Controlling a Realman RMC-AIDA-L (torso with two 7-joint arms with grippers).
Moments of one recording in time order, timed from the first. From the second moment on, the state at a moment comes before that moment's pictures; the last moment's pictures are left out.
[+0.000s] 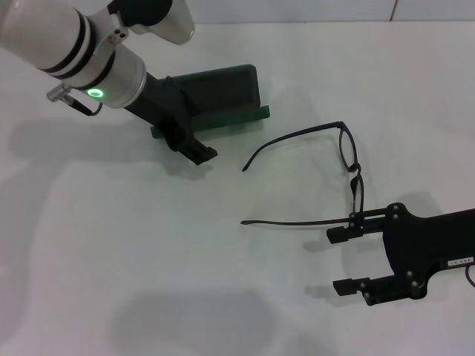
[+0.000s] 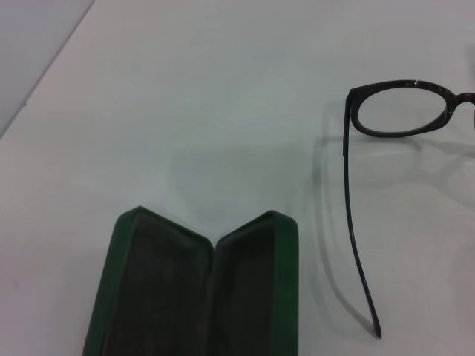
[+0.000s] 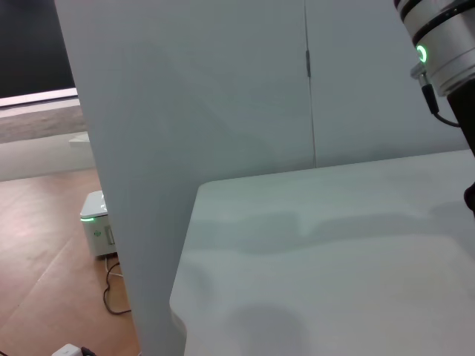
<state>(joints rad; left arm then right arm) -0.81 -2.09 1.16 0.98 2.55 1.36 -1.90 0.51 2.00 -1.17 -0.64 -1.79 -1.67 1.13</state>
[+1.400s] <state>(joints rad) -0.76 -2.09 1.19 0.95 2.53 1.34 -1.90 0.51 2.00 -1.17 -0.63 -1.80 -1.67 1.13</state>
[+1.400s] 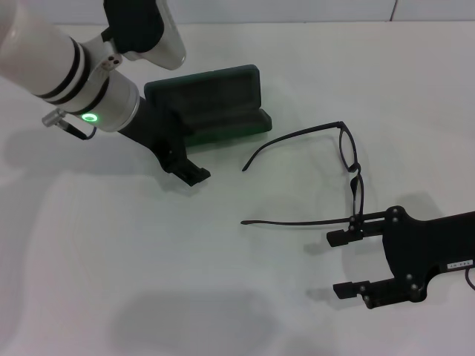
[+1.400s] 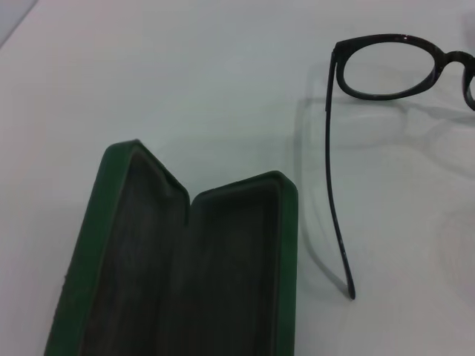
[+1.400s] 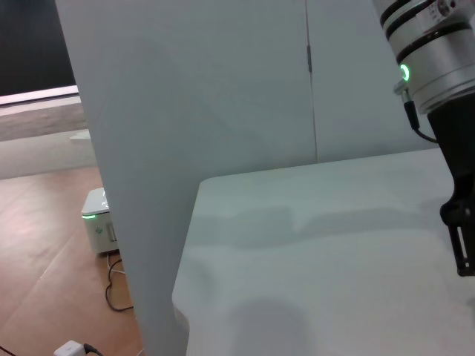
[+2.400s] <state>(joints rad) -0.66 -2.08 1.14 1.02 2.33 1.47 -1.85 0.51 2.00 -1.16 -0.64 -1.80 -1.67 1.16</state>
